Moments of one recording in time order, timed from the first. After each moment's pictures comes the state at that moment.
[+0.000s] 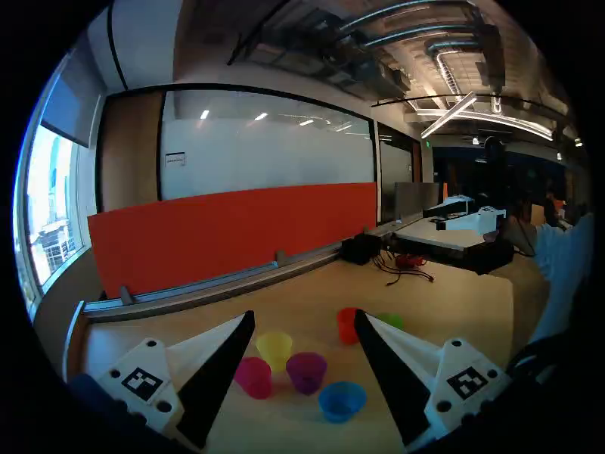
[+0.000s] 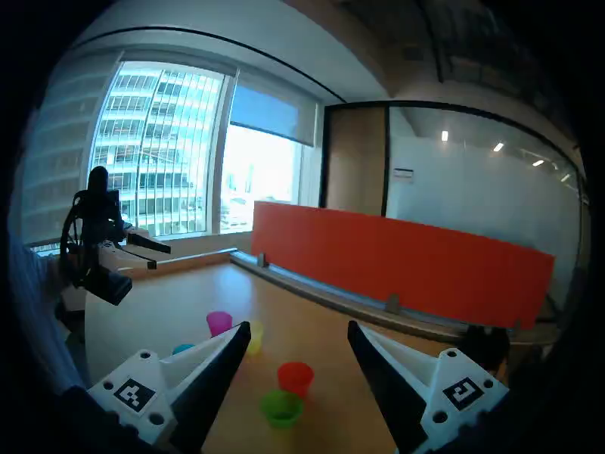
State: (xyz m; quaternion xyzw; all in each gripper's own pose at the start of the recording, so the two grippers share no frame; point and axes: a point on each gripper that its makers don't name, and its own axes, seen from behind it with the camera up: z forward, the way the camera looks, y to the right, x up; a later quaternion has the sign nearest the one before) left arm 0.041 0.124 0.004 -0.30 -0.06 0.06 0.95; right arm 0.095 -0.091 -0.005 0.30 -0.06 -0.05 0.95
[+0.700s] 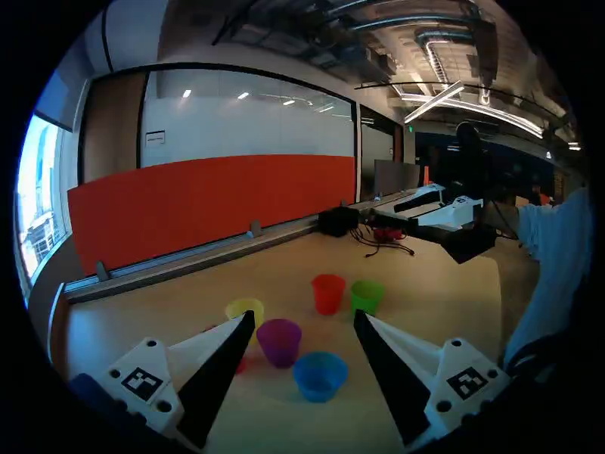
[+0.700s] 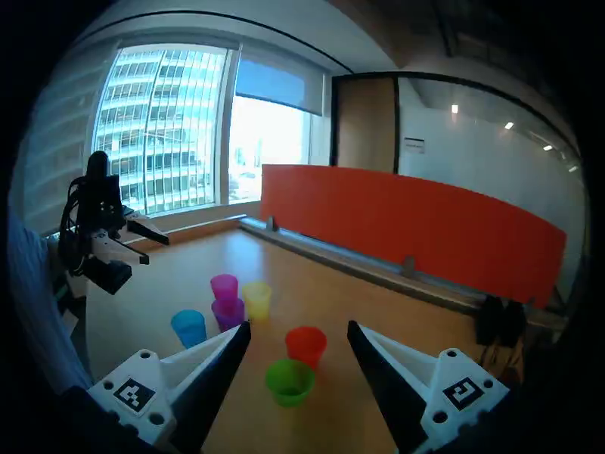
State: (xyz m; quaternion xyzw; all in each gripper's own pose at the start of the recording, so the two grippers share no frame) left arm -0.029 0.144 -0.009 -0.34 -0.11 0.07 0.93; right arm 0.020 -0.097 0.001 0.32 -0.13 -0.06 0.94
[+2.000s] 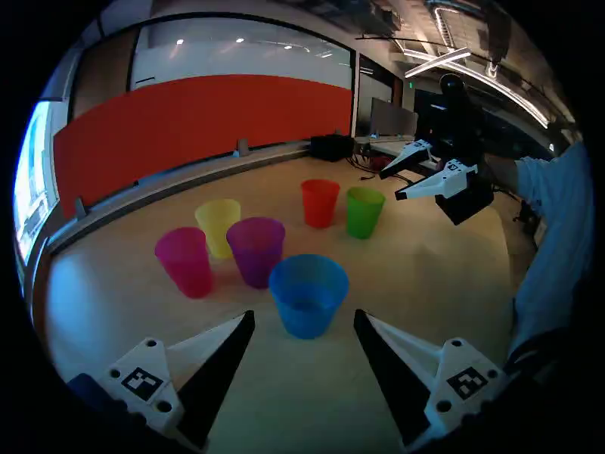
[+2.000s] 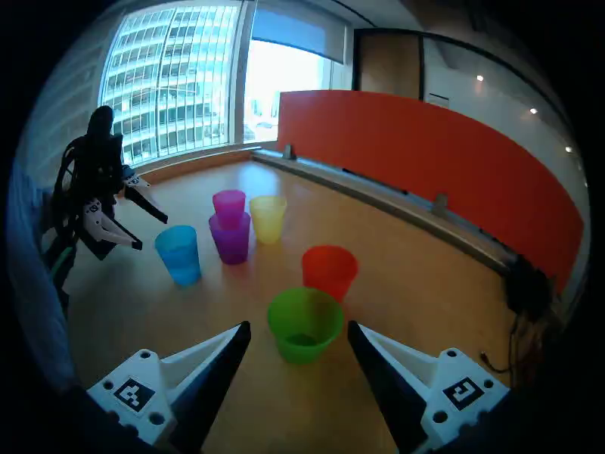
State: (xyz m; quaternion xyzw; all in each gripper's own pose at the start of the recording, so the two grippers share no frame) left arm -0.174 0.150 -0.024 -0.35 -0.23 0.10 0.90; right arm -0.120 -0.113 0.009 0.34 -0.23 -0.12 0.90
